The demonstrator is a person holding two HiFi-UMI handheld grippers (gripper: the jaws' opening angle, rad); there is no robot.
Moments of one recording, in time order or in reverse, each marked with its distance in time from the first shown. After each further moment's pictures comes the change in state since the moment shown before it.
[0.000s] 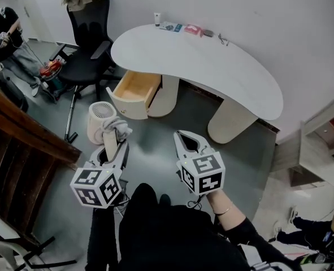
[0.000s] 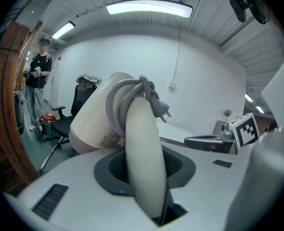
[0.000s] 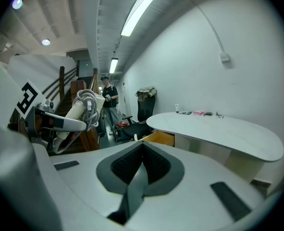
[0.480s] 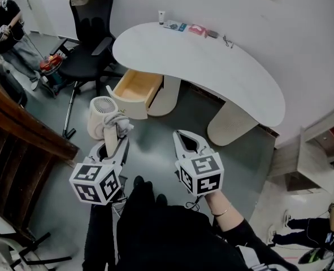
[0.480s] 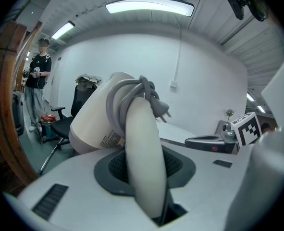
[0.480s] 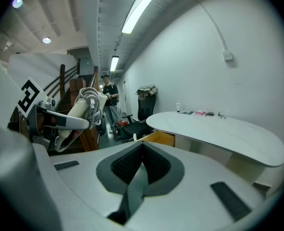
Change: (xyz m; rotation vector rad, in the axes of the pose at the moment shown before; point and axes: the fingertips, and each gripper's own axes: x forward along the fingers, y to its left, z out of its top) left arm 0.024 0.007 0.011 0.006 0.001 0.010; right arm 0.019 -0.009 0.008 -0.017 0.017 0.010
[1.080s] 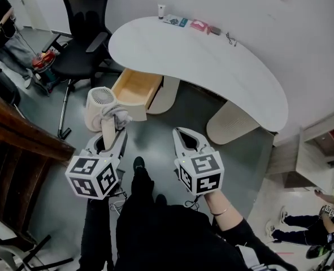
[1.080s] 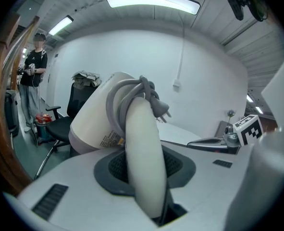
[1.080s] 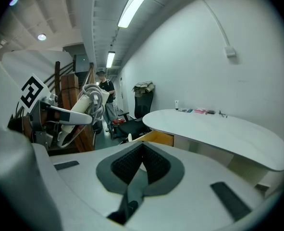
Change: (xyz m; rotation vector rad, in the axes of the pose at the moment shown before) left arm 0.055 0.042 0.022 0.001 0.013 -0.032; right arm 0.055 -0.013 0.010 0.008 0.033 -0.033
